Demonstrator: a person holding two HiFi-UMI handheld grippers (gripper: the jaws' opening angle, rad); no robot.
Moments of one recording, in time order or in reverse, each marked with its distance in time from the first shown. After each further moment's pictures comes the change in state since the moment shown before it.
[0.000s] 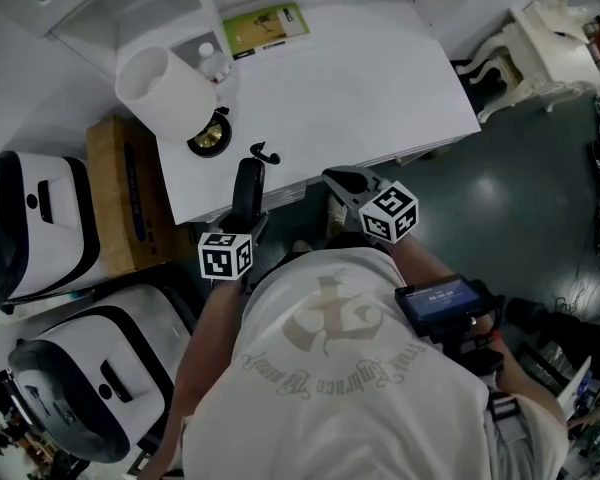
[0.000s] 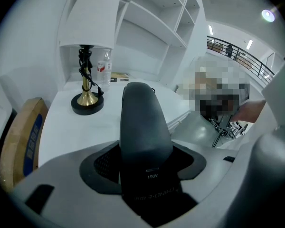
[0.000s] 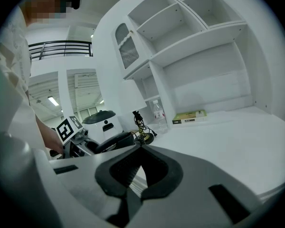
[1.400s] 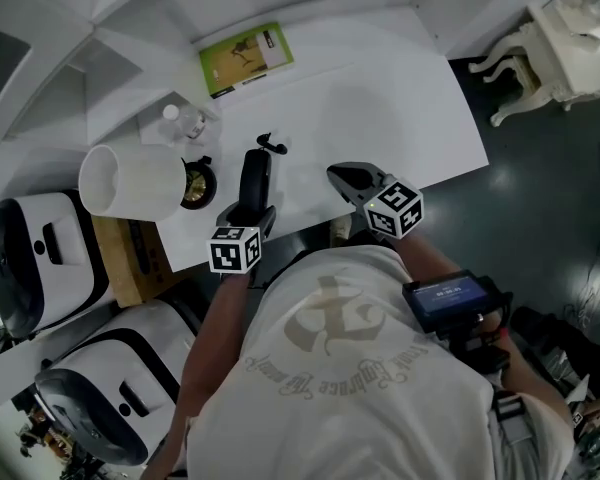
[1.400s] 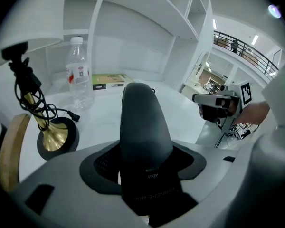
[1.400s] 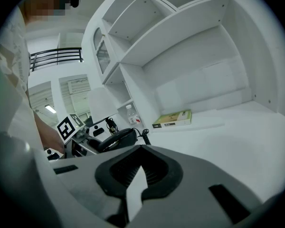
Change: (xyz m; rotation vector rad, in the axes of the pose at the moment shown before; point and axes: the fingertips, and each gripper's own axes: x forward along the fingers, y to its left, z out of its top) left arm 0.115 -0.005 0.125 0.006 0.051 0.037; right arm 0.026 -0.157 0.035 0.084 0.020 0.024
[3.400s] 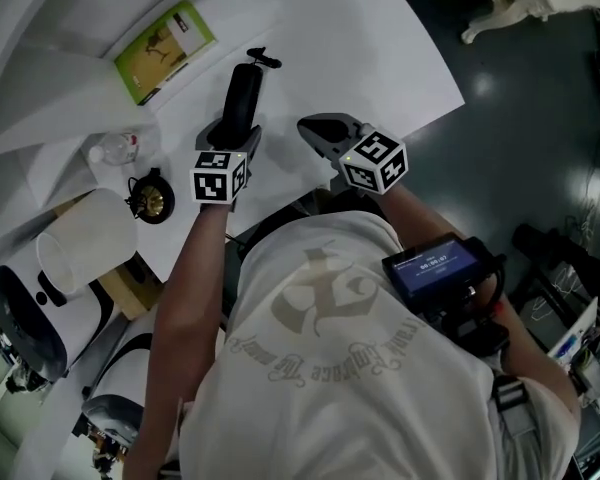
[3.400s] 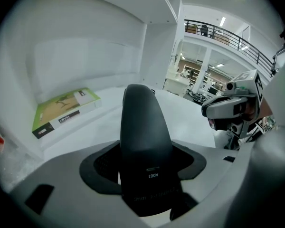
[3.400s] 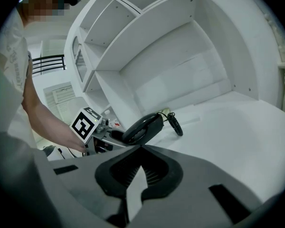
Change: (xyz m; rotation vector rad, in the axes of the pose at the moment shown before) left arm 0.130 -0.052 0.125 0.332 0.004 -0.122; right arm -0.019 -0.081 0.000 0.151 -0.020 -0.095
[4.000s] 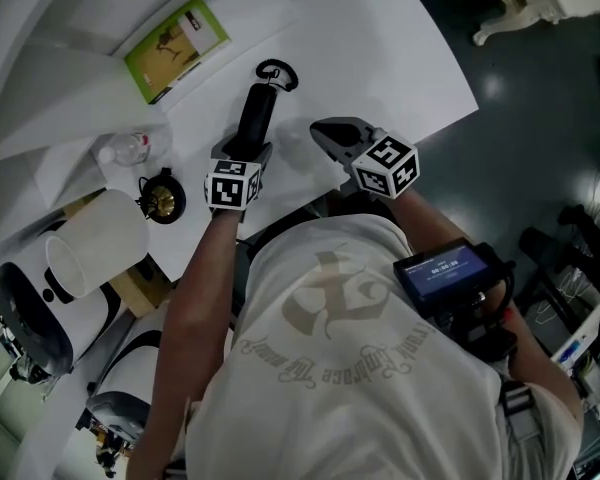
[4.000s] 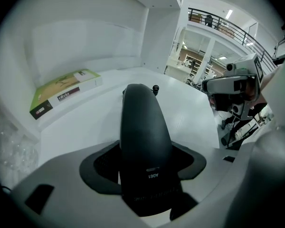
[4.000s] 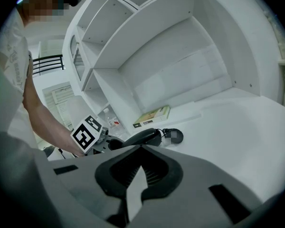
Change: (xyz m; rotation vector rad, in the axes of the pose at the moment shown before) left arm 0.007 -0.001 -0.052 -0.005 0.141 -0.016; right arm 0.001 0.001 -0.004 0.012 0.018 -0.001
